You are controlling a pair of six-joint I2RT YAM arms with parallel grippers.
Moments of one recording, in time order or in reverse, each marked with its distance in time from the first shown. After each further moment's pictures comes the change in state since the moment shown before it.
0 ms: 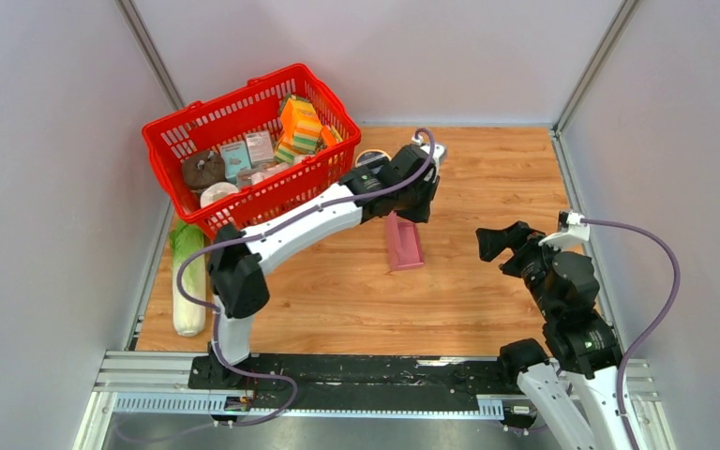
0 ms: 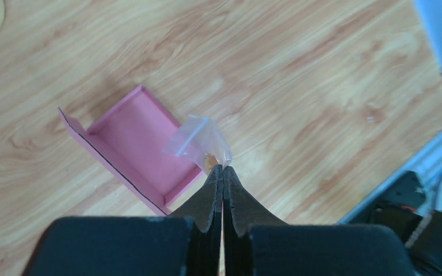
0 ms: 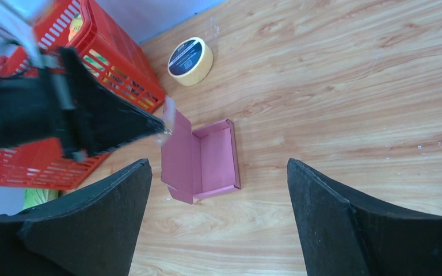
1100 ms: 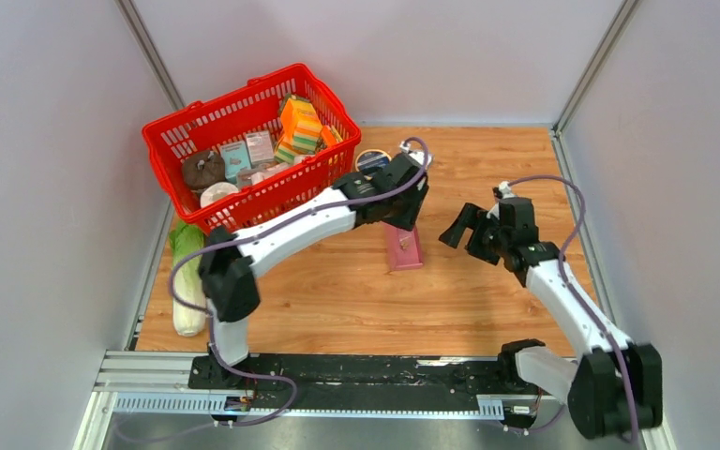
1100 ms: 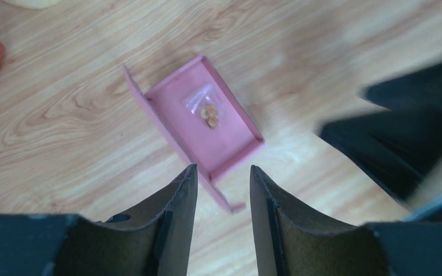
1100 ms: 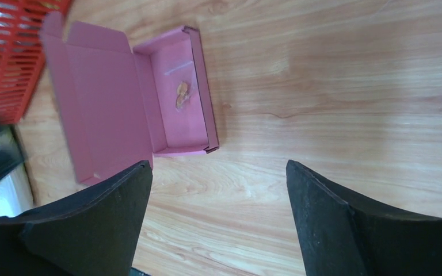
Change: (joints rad) left arm -0.008 0.078 -0.006 -0.140 -0.185 0.027; right arm -0.114 0.604 -0.019 0.145 -0.310 -0.011
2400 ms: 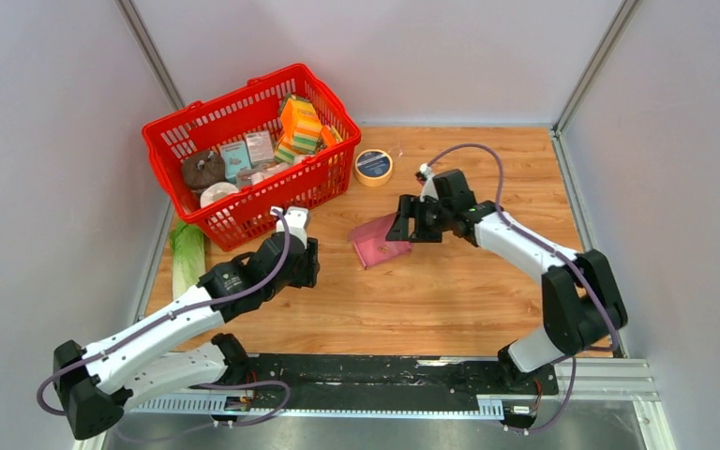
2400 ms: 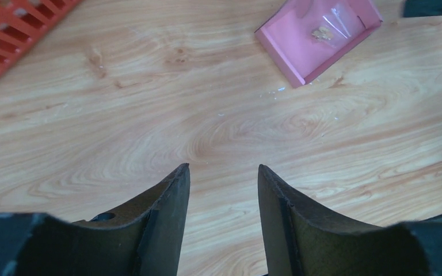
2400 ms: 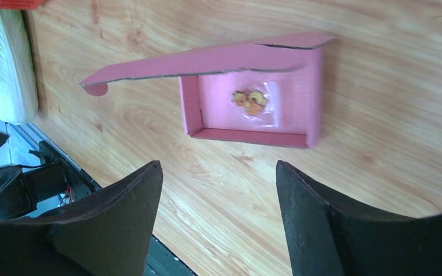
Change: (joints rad) left arm 0.055 -1.098 -1.077 0.154 -0.197 -0.117; right arm 0.318 0.567 0.337 0.074 -0.187 -0.084
